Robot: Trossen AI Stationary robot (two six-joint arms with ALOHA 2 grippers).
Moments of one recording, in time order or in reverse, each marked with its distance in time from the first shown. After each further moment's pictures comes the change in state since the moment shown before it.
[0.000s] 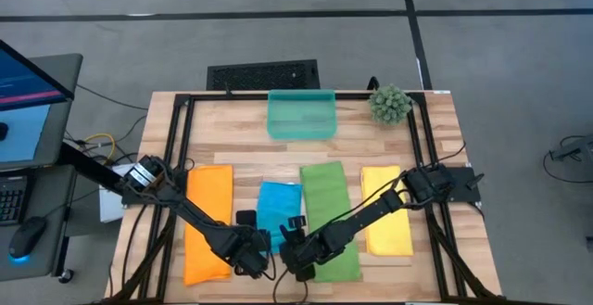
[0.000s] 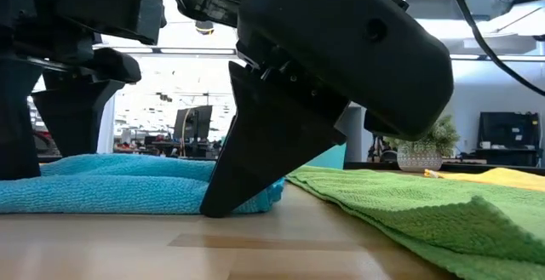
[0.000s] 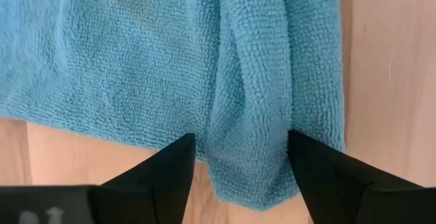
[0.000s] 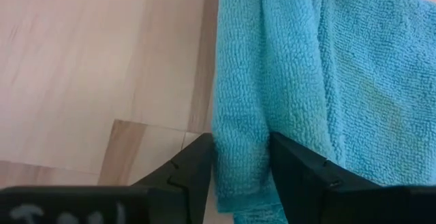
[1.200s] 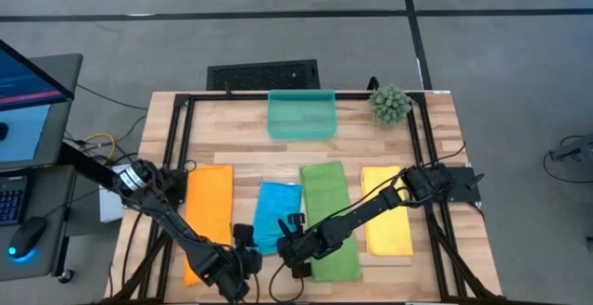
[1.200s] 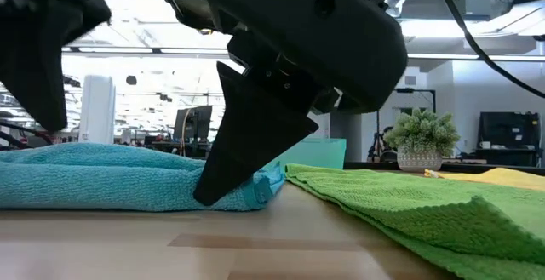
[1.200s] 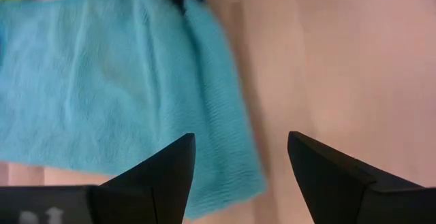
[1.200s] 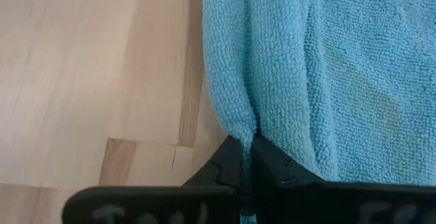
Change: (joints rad) left arm -0.152 -0.031 -0.008 0.113 -0.233 0.045; right arm -0.016 -0.001 -0.003 0.015 -0.060 0.061
